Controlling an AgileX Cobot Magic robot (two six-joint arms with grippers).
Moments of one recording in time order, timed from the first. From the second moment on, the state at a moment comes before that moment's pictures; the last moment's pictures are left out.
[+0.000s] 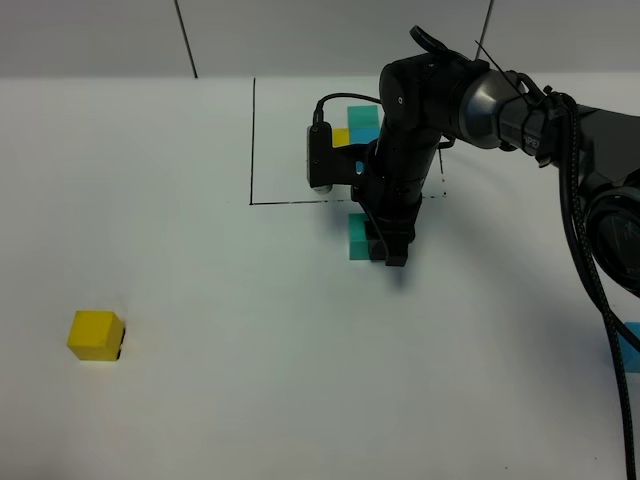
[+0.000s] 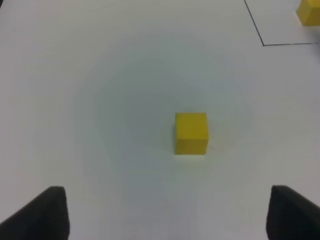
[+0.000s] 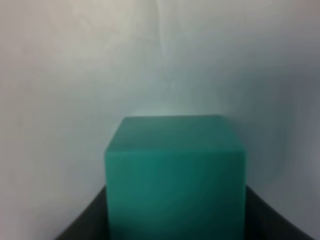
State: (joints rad) left arm -0.05 -0.01 -0.50 -0.04 1.06 -0.02; right arm 0.45 2.33 -1.80 0.10 1.02 -1.10
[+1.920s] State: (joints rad) left arm -0.05 -0.01 -0.50 -0.04 1.06 -0.02; right arm -0.04 1.46 -0.71 -0.07 0.72 0.14
